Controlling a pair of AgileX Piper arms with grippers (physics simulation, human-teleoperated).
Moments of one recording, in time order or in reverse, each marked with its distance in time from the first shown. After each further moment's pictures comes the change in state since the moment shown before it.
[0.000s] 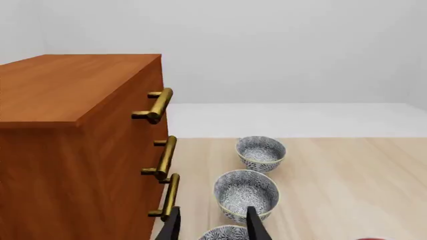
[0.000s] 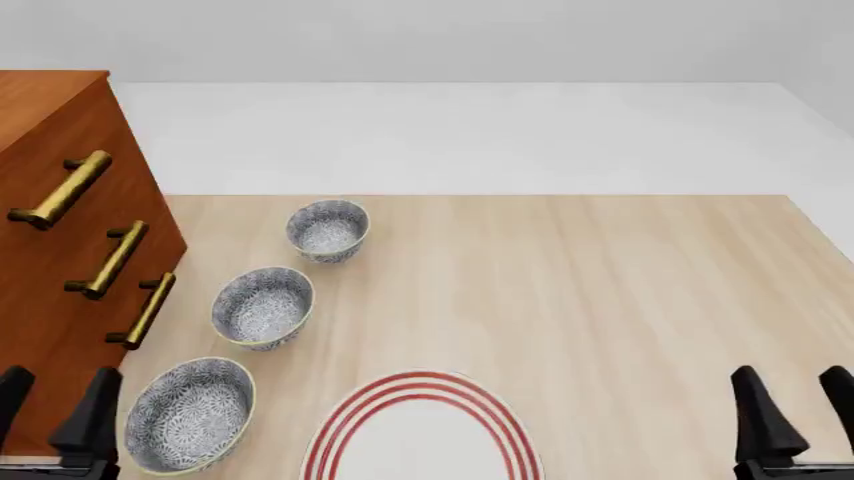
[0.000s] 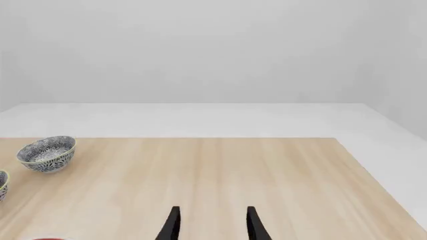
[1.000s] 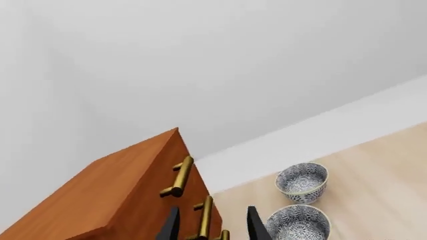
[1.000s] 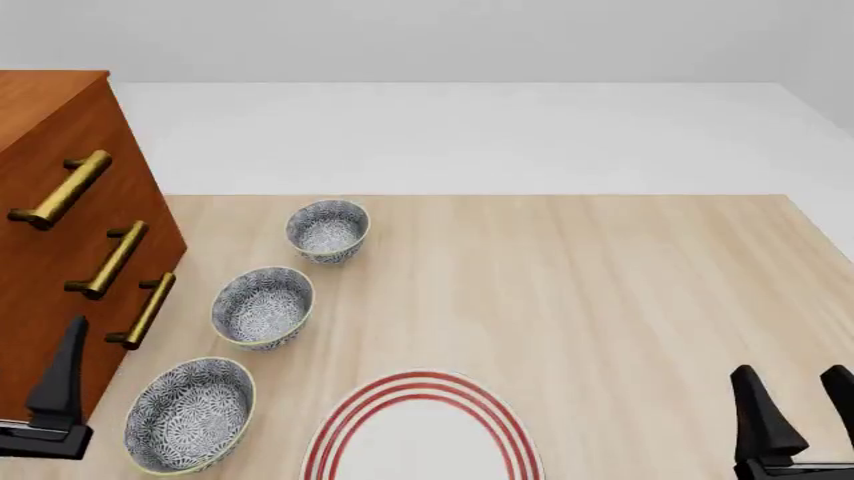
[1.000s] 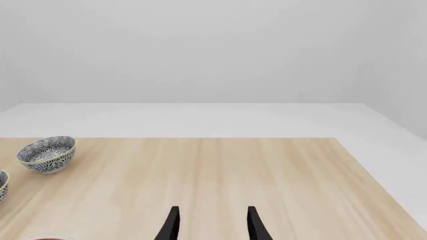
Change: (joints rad) left arm -0.033 0.135 -0.153 -0.148 0.423; right arm 0.000 0.005 -0.003 -0.001 0.000
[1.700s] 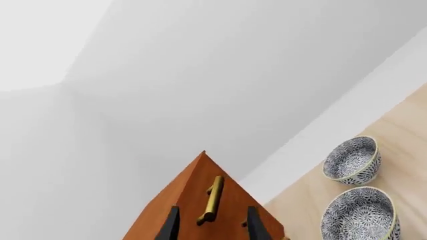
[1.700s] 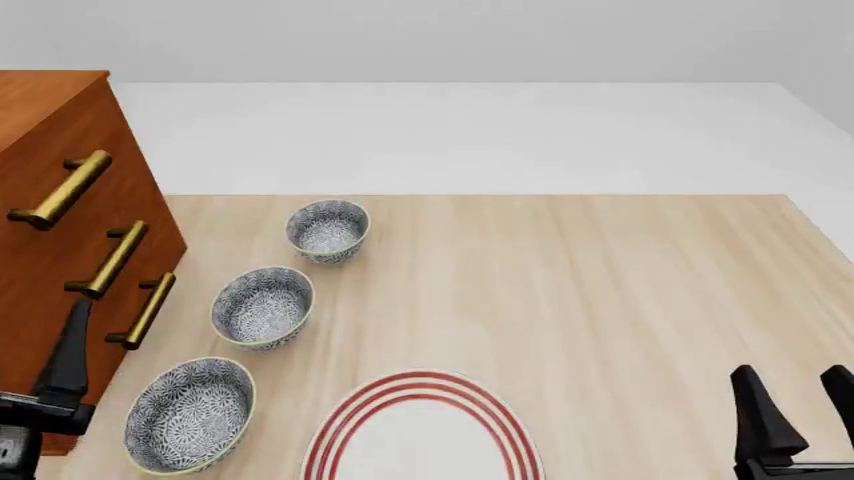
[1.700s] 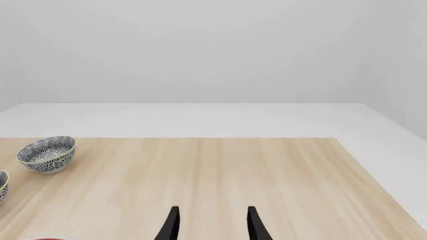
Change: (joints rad) left arm -0.033 0.113 -0.037 -0.112 0.430; right arm 0.000 0.000 0.000 0.000 0.000
